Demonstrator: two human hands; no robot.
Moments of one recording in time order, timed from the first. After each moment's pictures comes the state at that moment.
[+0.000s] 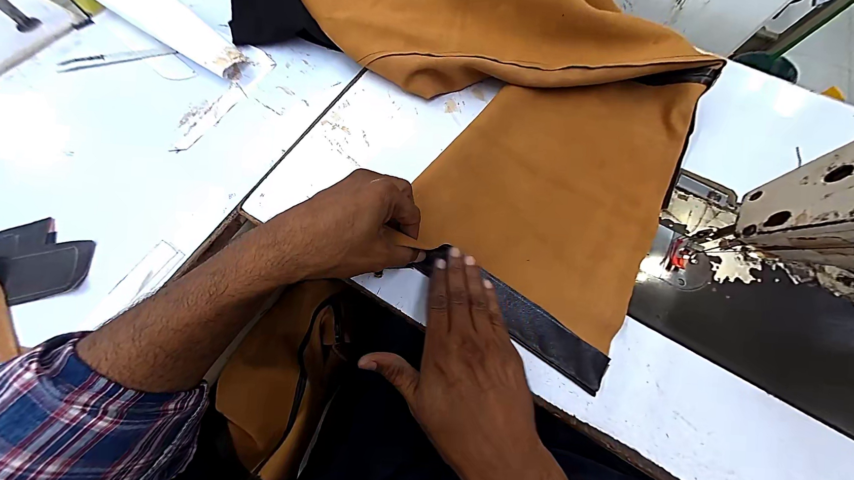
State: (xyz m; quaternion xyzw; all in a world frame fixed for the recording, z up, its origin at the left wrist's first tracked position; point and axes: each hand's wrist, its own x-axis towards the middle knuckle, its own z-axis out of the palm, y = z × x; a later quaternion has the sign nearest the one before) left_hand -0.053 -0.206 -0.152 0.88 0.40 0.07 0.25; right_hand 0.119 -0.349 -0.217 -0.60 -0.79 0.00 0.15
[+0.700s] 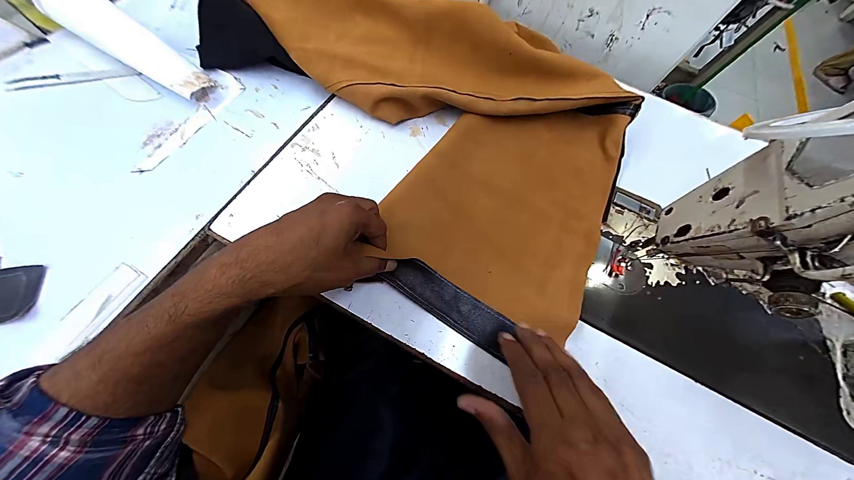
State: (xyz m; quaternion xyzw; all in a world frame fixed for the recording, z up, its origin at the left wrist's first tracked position) left_hand -0.054 -0.204 -0.152 0.88 0.41 0.06 0.23; right_hand 0.204 -0.397 -0.167 -0.64 -0.76 -0.01 0.14
